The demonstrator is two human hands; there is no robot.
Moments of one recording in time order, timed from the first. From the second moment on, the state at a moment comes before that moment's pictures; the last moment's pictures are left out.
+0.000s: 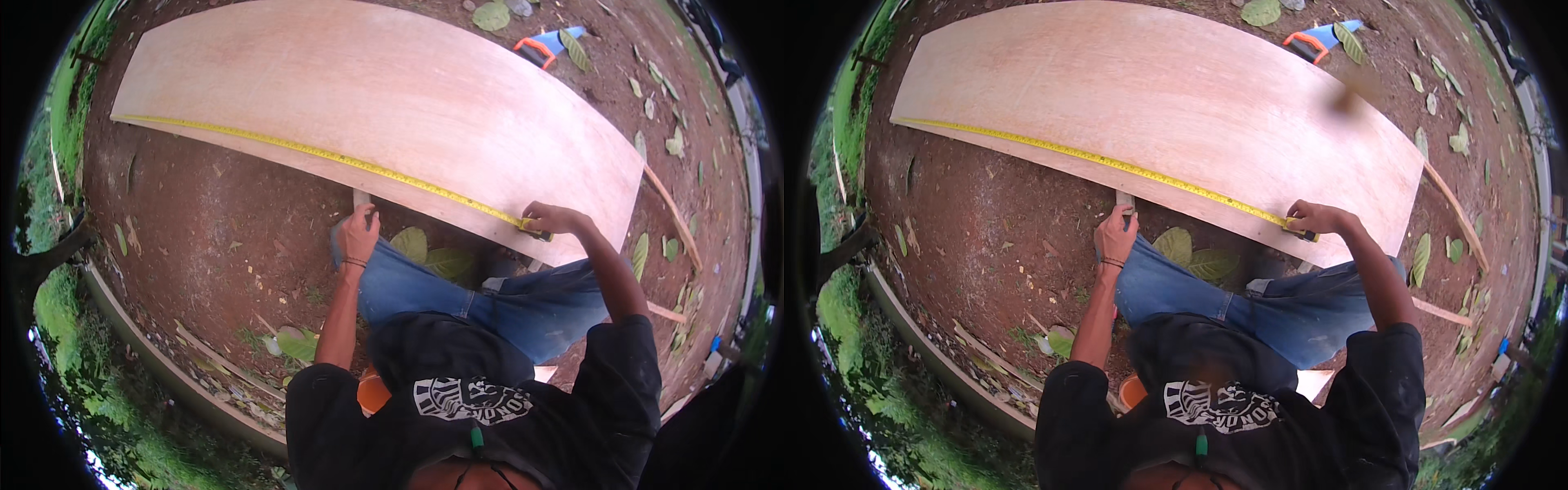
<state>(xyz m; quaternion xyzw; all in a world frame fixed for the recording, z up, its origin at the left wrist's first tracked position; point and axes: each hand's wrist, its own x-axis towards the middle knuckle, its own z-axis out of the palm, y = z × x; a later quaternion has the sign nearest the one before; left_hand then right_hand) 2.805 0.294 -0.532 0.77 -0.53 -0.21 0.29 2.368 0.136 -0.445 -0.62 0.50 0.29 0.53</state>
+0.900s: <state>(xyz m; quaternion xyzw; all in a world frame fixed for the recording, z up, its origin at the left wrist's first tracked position) 2.617 0.214 -0.524 0.56 -0.72 -0.40 0.07 1.992 0.351 -0.480 -0.40 0.80 -0.16 0.42</state>
